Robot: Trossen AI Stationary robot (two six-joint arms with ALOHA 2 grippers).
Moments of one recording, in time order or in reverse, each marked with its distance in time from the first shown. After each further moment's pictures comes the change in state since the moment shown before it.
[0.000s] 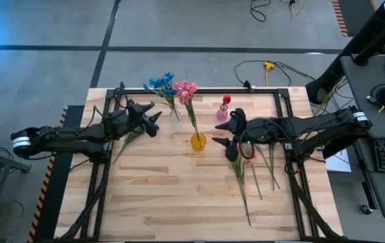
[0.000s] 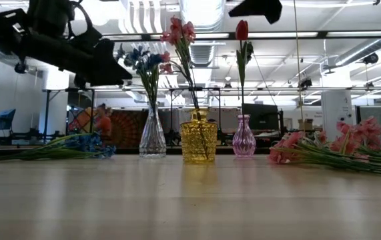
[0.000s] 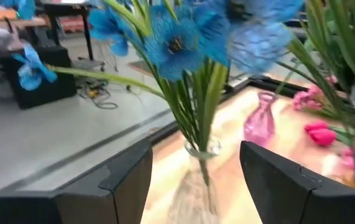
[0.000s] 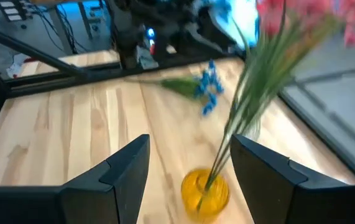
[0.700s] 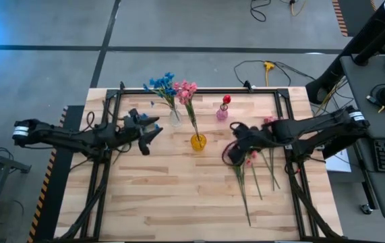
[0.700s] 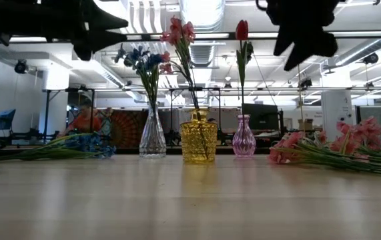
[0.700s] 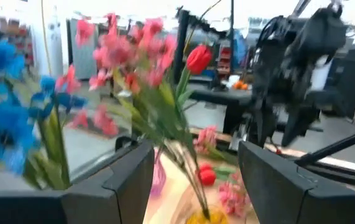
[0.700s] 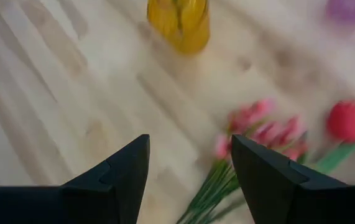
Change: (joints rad) left arm -0.354 -0.111 0.000 0.159 -0.028 0.037; right arm 0.019 0.046 0.000 -0.543 -0.176 0.678
